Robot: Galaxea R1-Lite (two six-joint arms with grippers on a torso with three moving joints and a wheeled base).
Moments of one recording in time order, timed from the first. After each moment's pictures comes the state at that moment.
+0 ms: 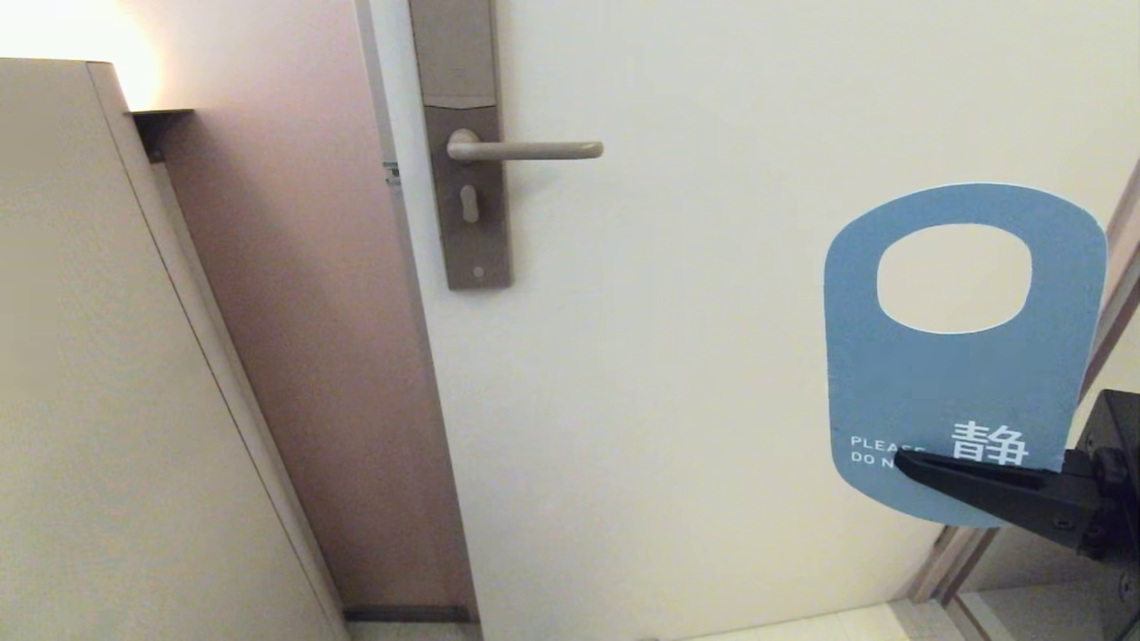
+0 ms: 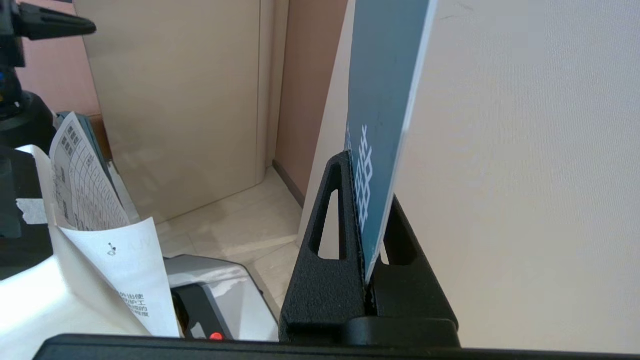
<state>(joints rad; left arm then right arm) 0.03 0.26 -0.04 0.04 -0.10 0.22 0.47 1.05 -0.61 -0.22 0.43 -0.16</state>
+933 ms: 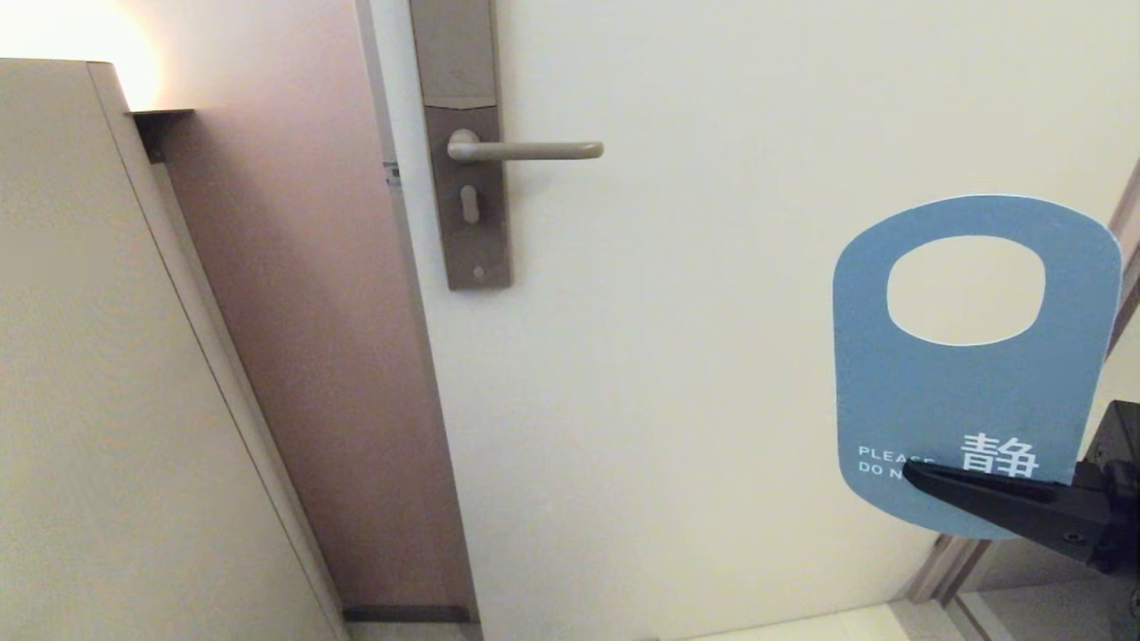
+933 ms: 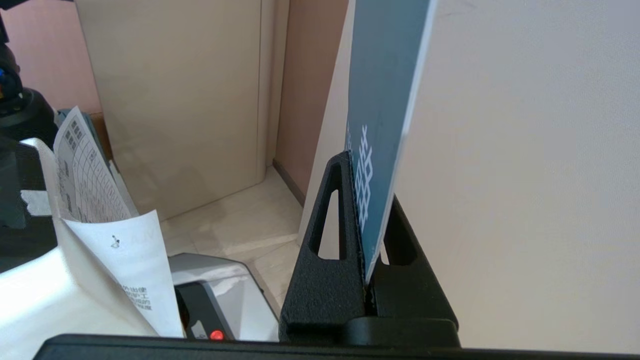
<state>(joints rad) 0.00 0.00 0.00 -0.08 -0.05 0.24 0.47 1.03 -0.59 -0.22 0.43 -0.16</state>
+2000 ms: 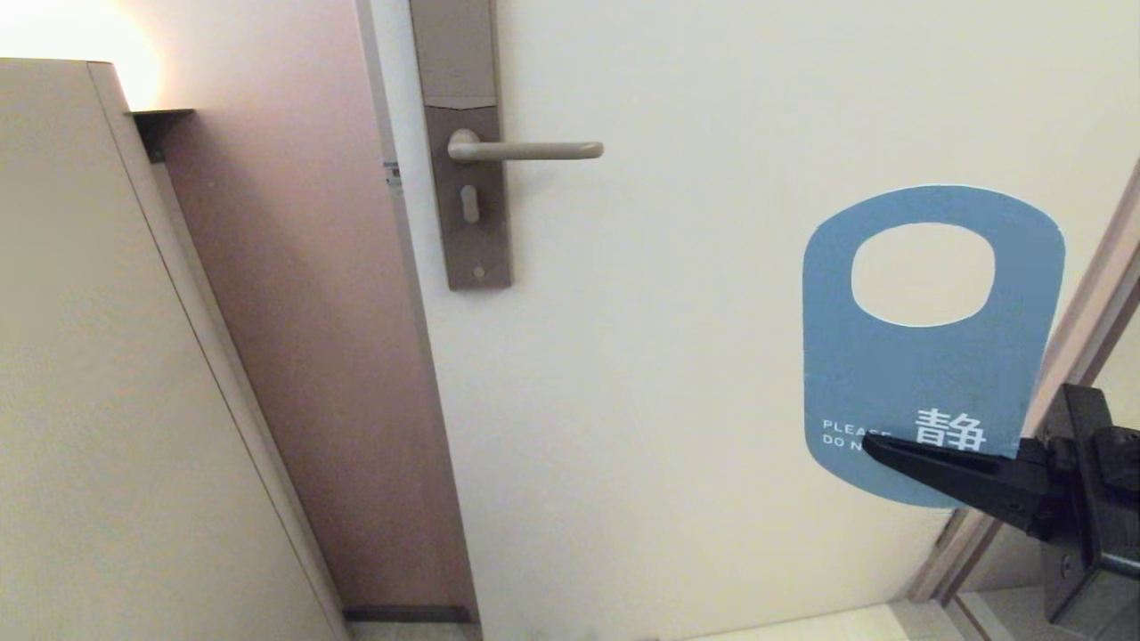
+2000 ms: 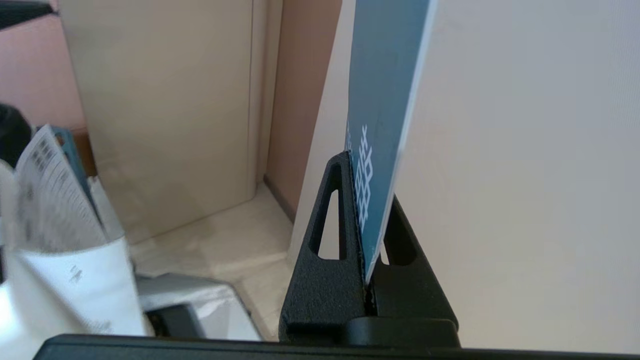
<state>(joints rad) 0.00 0.00 0.00 0.00 0.01 -0.02 0.47 1.11 -0.53 -0.41 0.43 -0.16</state>
